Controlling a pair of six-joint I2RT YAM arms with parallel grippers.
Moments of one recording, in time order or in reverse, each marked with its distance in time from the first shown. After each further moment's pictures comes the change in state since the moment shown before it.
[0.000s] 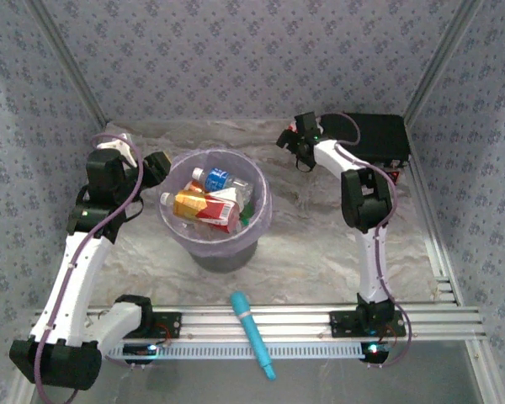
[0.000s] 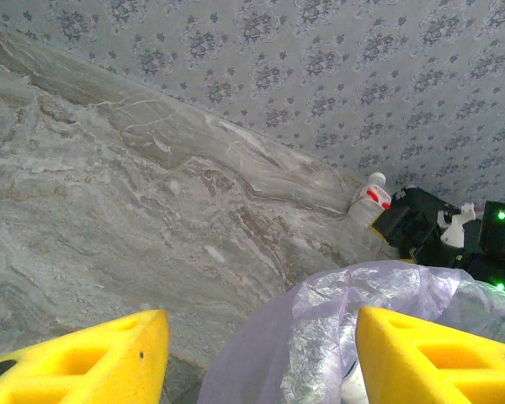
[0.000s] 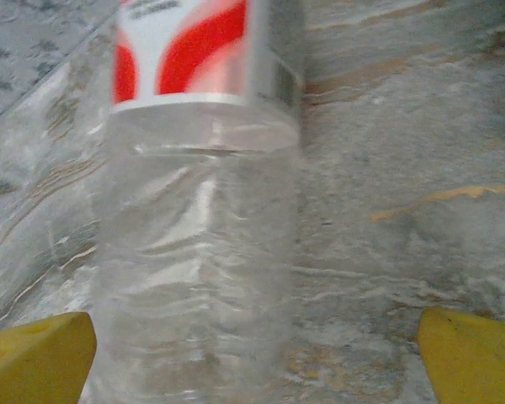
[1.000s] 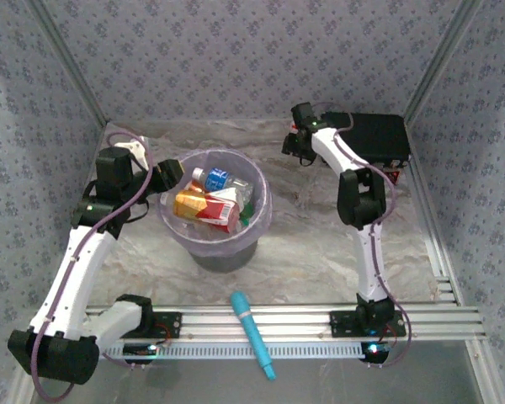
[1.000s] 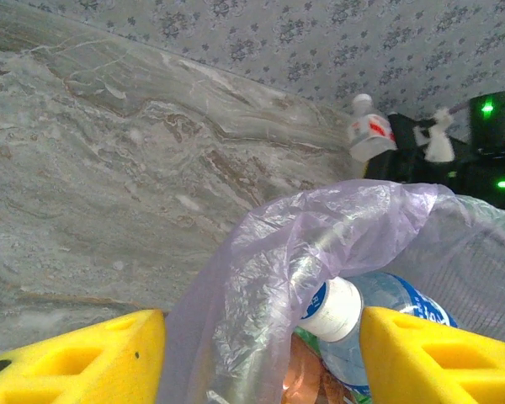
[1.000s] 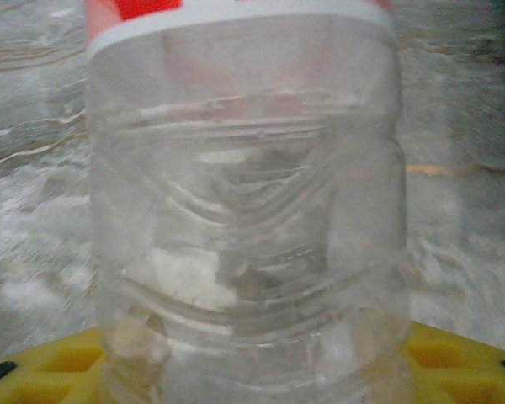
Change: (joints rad) left arm -0.049 0.040 0.025 -0.084 0.098 0.079; right arm 0.001 0.018 0.213 -0.389 0.012 -0.275
